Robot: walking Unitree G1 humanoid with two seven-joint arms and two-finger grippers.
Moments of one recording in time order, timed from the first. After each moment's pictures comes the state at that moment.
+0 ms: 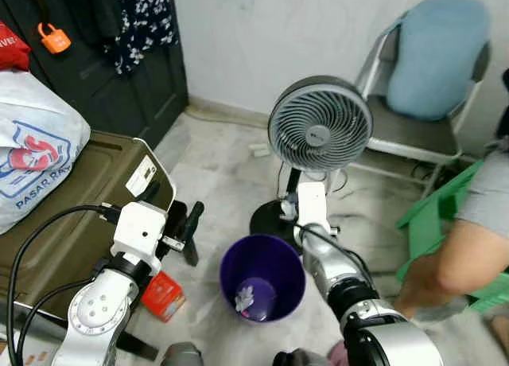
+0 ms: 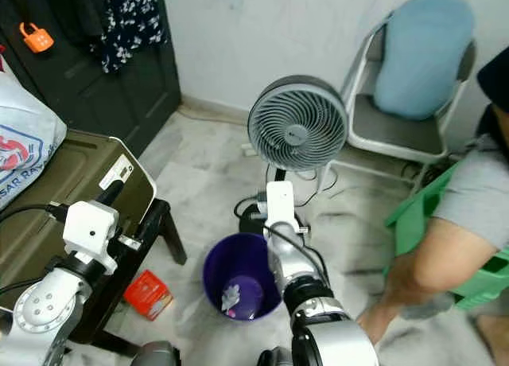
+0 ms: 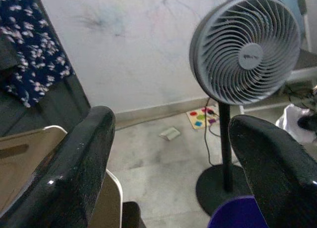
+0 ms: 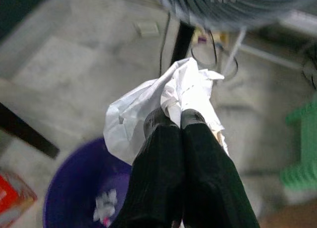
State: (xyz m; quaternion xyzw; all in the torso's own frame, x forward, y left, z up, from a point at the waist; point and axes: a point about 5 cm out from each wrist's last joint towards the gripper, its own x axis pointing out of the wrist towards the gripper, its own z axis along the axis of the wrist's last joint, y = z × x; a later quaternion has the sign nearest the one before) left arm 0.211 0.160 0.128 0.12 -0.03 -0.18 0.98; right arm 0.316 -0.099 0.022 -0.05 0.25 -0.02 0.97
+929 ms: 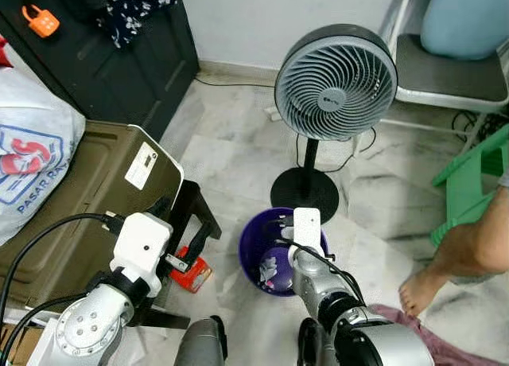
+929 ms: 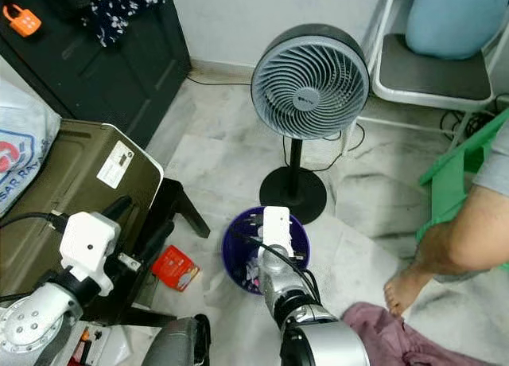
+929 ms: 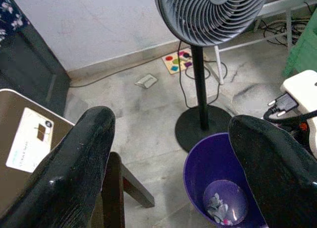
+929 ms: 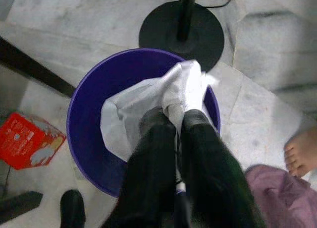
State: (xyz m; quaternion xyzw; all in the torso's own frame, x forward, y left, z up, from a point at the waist) left arm 0.188 0.156 0.136 0.11 0.03 -0.22 0.97; right arm 0.291 -0.087 -0.006 -0.02 0.30 -0.06 0.95
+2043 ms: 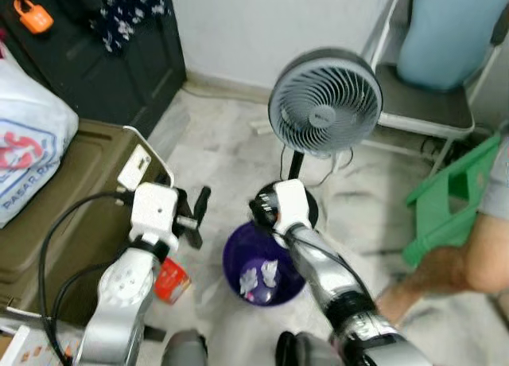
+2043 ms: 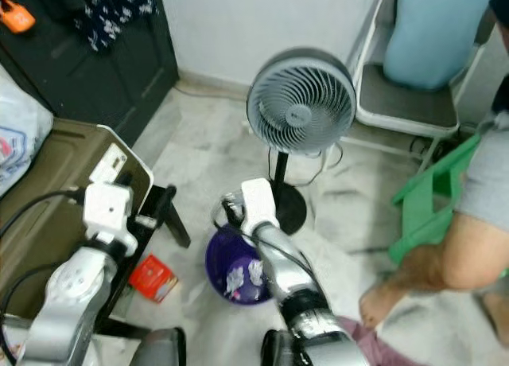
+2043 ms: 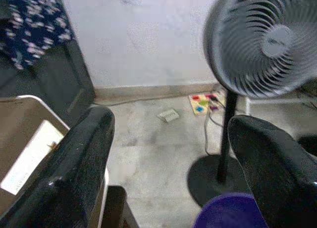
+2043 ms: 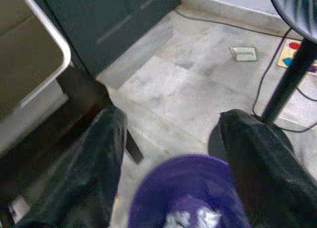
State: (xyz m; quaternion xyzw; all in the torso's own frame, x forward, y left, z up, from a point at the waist) left arm 0.247 0.149 0.120 0.07 -0.01 -0.11 0.99; right arm 0.307 -0.074 0.041 0.00 0.16 0.20 0.97
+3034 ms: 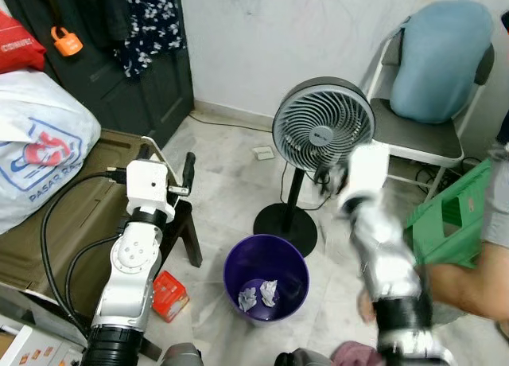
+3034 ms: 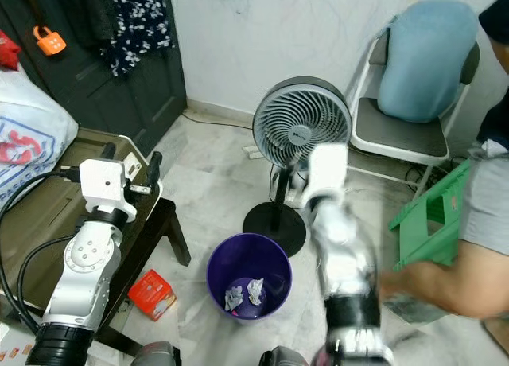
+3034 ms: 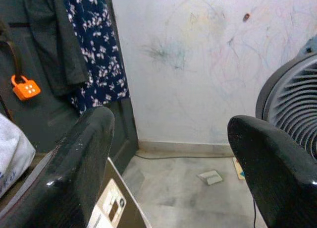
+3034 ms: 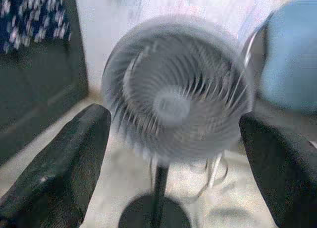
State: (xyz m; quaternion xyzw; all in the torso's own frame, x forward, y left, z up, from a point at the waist) left arm 0.286 0.156 0.127 0.07 -0.10 -0.03 0.99; right arm 0.329 -0.154 0.139 -0.03 0.00 0.01 1.00
